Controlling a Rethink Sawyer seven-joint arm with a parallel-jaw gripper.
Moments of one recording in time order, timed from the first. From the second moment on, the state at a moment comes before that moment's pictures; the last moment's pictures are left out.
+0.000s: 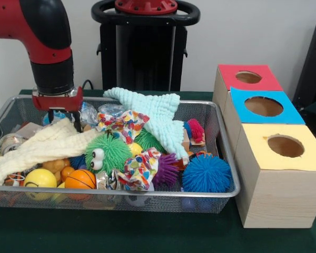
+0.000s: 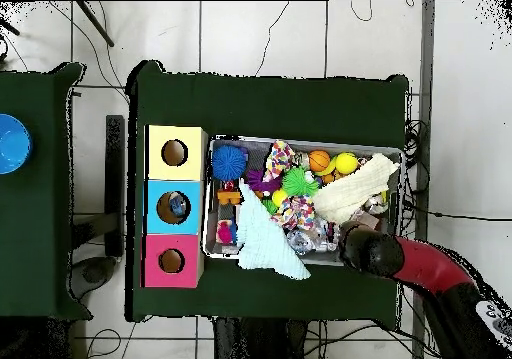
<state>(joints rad) -0.89 -0.49 0.26 1.75 -0.51 0.37 1.54</state>
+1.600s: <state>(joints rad) -0.88 -0.67 0.26 1.75 -0.44 0.48 1.54</state>
